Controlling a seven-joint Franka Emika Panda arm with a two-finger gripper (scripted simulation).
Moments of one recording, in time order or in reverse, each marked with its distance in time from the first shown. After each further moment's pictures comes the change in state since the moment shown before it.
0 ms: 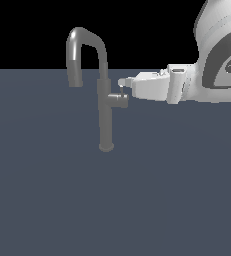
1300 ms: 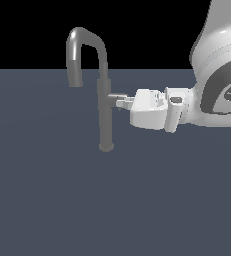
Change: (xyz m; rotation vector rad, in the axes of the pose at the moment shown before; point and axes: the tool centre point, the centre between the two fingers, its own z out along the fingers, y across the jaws) arm 0.049 0.031 0.000 -0.012 -0.014 -0.026
